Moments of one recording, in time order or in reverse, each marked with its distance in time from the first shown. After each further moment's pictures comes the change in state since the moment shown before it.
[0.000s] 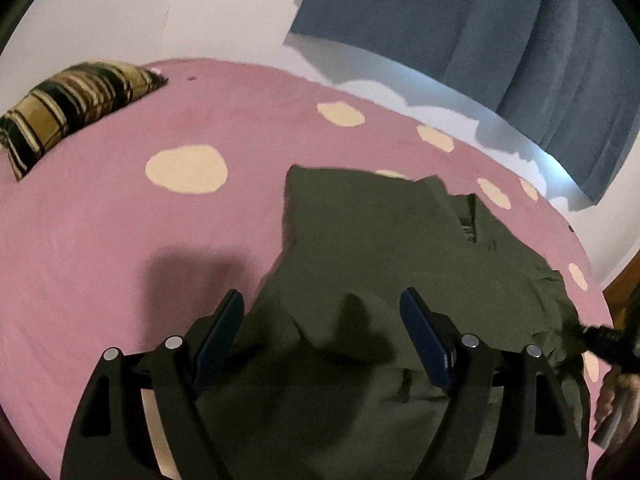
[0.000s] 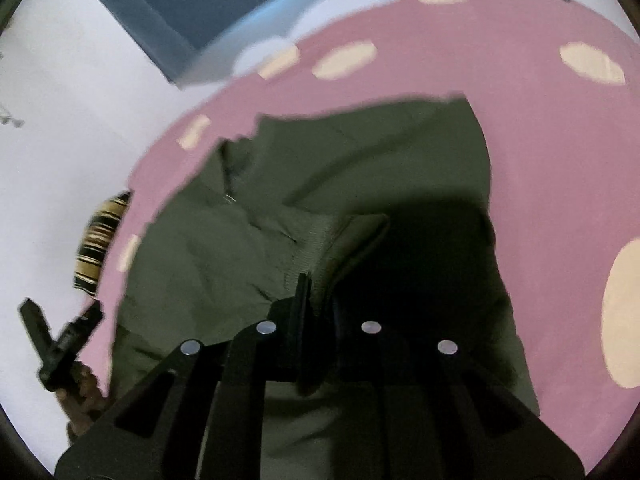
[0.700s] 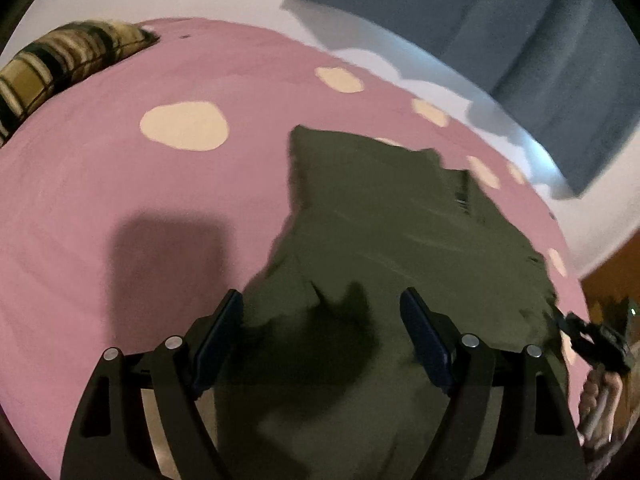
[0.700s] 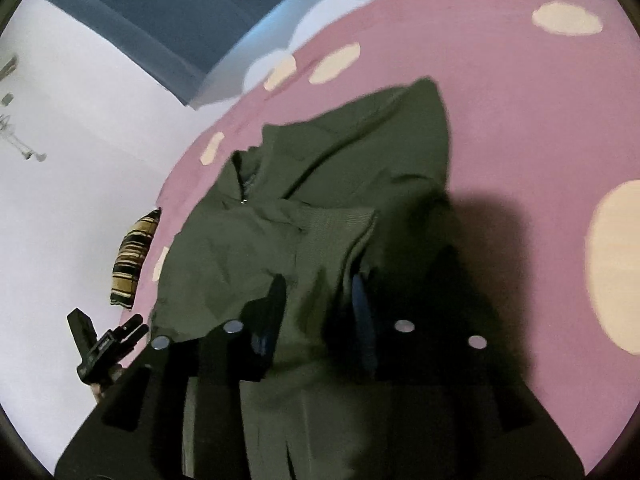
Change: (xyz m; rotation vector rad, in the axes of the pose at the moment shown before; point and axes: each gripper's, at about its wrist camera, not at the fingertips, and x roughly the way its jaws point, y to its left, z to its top) left arm -0.008 0.032 -0.006 -0.009 0.124 -0.129; right arm -0.047 -0.030 -0.019 0.078 -0.051 0.153
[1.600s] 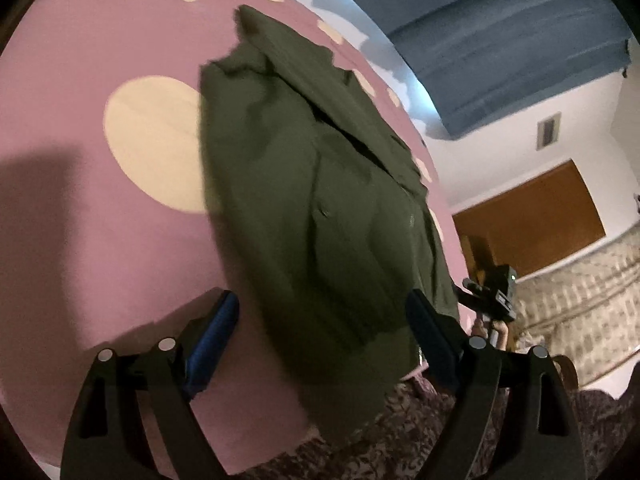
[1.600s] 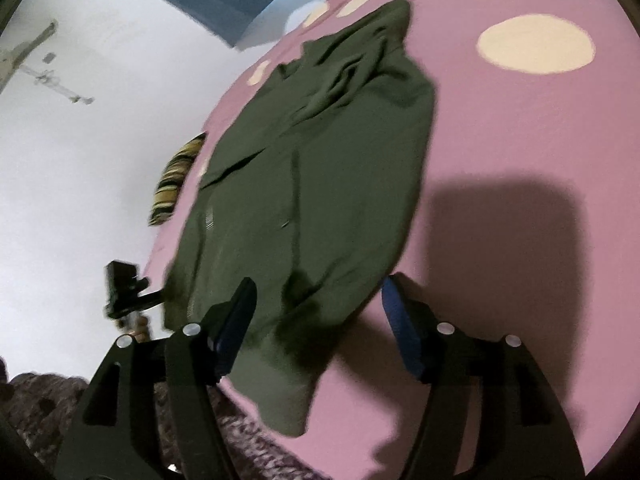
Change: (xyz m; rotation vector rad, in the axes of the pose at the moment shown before) left arm -0.069 0.038 -0.129 -0.068 0.285 -0.547; right arm -0.098 -0.030 -0.144 -0.057 0.197 0.171
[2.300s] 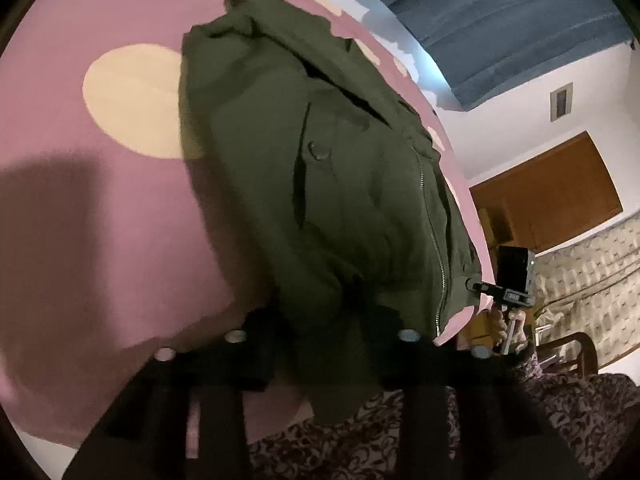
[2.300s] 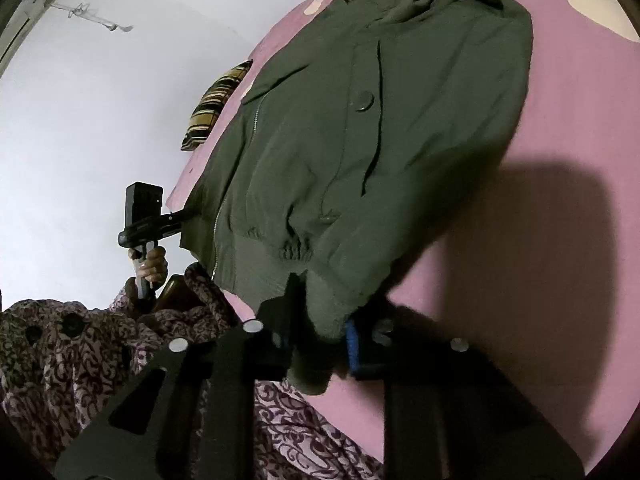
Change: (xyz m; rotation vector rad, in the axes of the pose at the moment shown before) left arm 0.032 -0.015 -0.002 0.039 0.075 0.093; right arm 0.039 0.027 -0.024 -0.151 0.201 0.086
